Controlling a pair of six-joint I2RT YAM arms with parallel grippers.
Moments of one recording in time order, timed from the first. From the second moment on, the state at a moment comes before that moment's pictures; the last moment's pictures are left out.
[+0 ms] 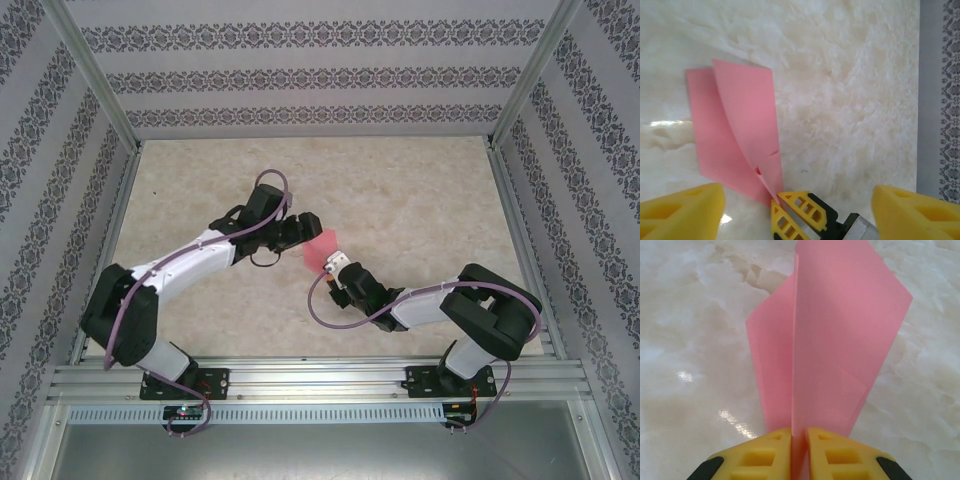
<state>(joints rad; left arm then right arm) -0.58 1.50 1.03 -0.29 0.27 -0.89 0.90 1.58 0.44 0.46 0.26 0.03</state>
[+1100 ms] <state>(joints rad) -0.62 1.63 0.86 -0.07 0.32 -0.92 0.81 1.57 0.44 0.44 0.08 0.09</state>
